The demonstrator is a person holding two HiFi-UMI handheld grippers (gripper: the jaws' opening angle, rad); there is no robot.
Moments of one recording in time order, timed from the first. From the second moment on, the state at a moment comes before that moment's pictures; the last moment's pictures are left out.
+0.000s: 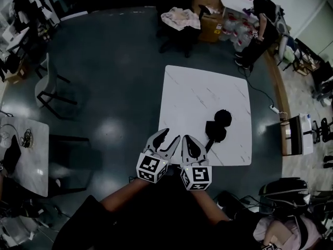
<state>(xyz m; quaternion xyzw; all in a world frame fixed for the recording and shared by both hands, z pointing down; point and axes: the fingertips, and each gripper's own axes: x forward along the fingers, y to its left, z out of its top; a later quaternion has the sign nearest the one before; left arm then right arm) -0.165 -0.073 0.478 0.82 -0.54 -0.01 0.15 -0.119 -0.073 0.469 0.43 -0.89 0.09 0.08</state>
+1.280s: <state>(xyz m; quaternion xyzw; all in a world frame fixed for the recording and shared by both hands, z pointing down) -0.223 -0.032 0.435 0.80 -0.59 0.00 0.05 -0.200 -0.036 0.444 0.40 -0.91 0.00 0.09</state>
